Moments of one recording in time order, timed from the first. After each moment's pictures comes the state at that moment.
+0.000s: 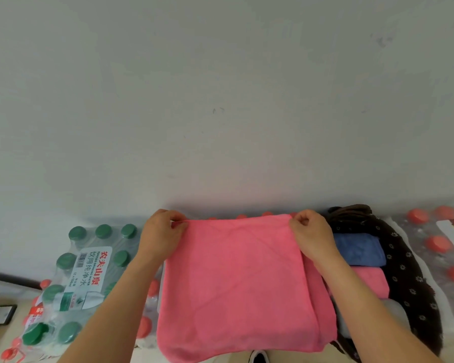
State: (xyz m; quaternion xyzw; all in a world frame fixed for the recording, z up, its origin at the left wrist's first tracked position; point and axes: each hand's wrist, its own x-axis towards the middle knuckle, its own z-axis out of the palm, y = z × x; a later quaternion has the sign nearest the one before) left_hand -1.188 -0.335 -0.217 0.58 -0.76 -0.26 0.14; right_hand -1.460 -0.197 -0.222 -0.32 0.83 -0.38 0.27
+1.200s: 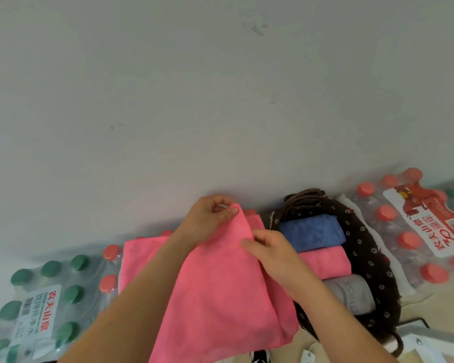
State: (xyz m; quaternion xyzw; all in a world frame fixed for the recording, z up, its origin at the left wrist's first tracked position) left_hand -1.354 -0.298 -0.195 0.36 -0.76 -0.53 0.12; right_hand -1.447 -0.144 -0.198 -0.30 0.66 -0.50 0.47
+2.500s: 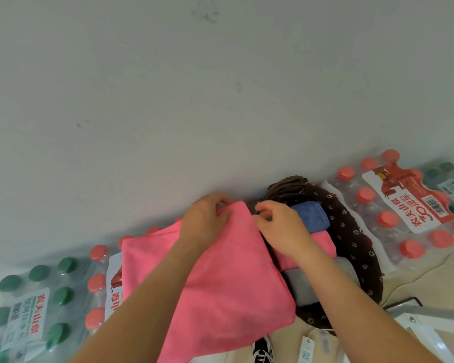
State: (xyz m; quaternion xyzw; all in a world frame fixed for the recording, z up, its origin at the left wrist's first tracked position) left_hand -1.372 -0.271 -0.221 0.40 -0.87 -0.25 0.11; right_hand -1.498 -0.139 -0.207 -0.36 0.82 -0.33 0.30
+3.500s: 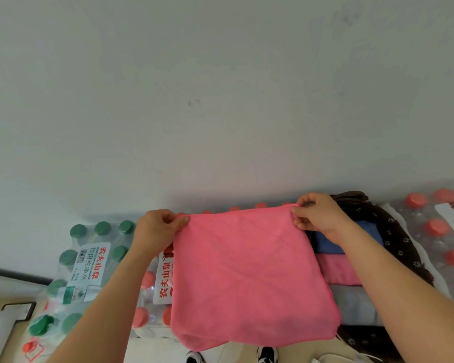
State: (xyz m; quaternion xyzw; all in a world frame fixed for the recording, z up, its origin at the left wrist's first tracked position) left_hand -1.194 -0.321 -0.199 0.63 -0.70 -0.31 0.12; right_hand -1.508 -0.197 -0.214 -0.20 0.72 -0.45 0.49
